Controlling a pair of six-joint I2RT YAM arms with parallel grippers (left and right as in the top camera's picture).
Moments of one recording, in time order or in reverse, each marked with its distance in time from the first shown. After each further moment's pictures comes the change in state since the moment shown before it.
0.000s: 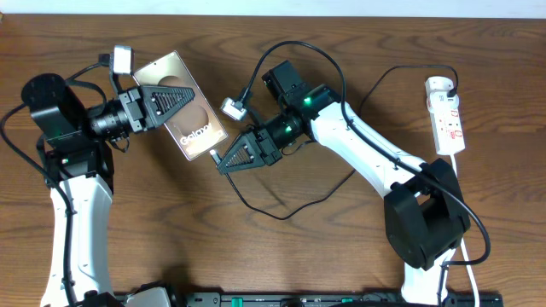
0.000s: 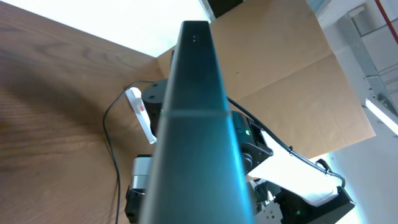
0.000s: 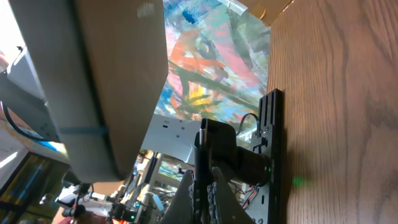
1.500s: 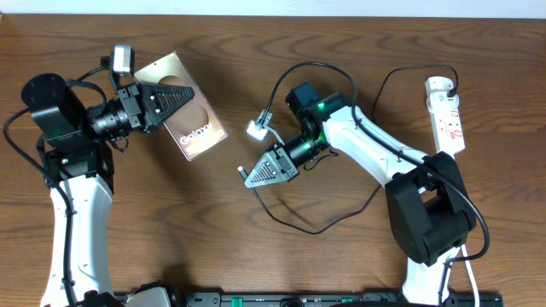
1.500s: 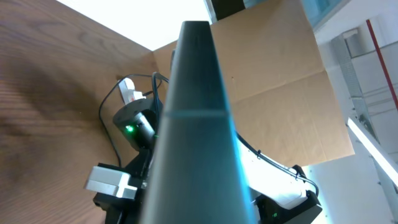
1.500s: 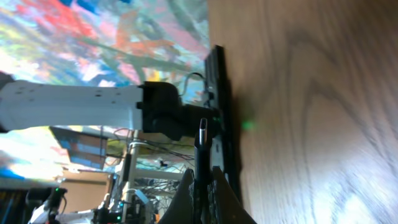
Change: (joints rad) left arm 0.000 0.000 0.000 0.000 -0.001 -0.134; right arm -0.067 0.000 -0.146 -0.231 0.205 -0.245
